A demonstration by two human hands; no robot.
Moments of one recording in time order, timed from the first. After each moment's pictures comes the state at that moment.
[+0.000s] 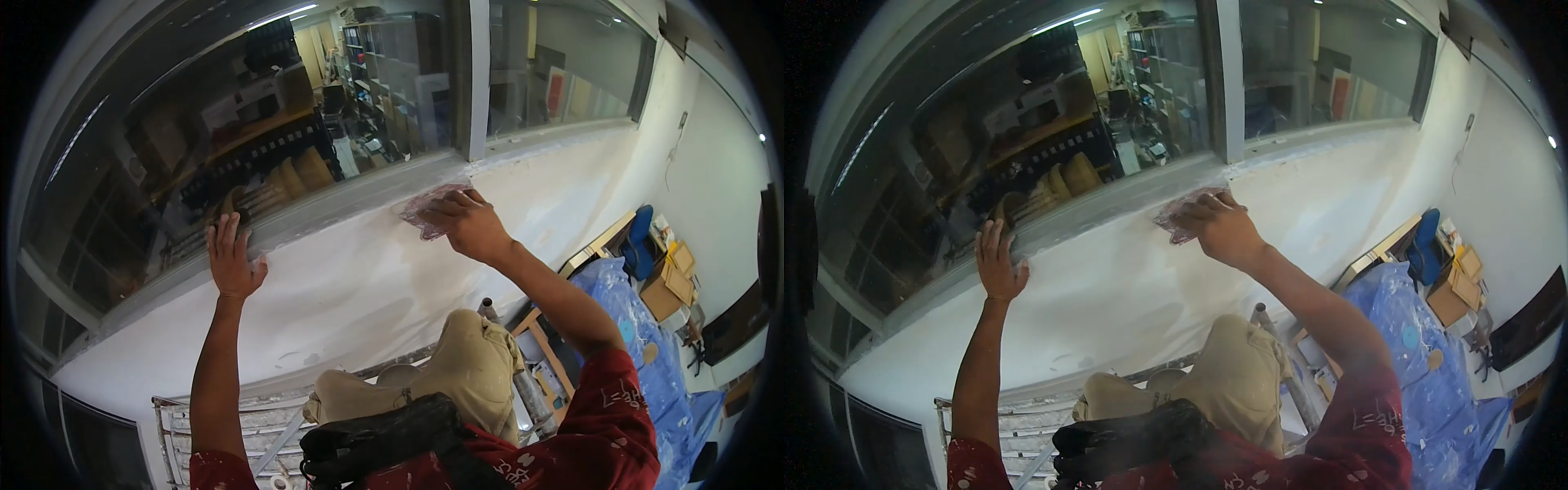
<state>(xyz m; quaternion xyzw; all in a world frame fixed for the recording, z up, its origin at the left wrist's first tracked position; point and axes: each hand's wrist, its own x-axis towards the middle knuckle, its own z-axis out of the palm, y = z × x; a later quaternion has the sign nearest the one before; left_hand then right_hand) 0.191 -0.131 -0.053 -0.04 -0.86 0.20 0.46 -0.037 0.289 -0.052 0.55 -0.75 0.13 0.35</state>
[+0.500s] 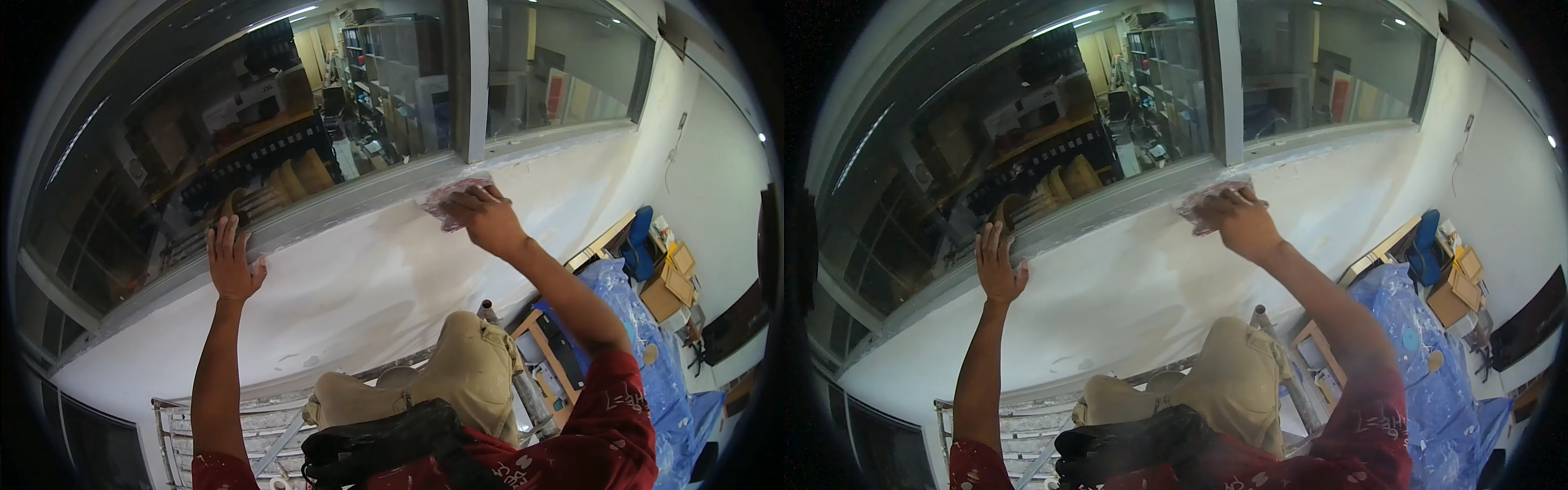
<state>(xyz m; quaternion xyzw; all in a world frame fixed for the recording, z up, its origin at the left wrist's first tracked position) 0.191 -0.133 -0.054 -0.03 -0.87 0.21 0.45 -0.064 0.313 -0.061 0.52 -0.78 0.08 0.33</state>
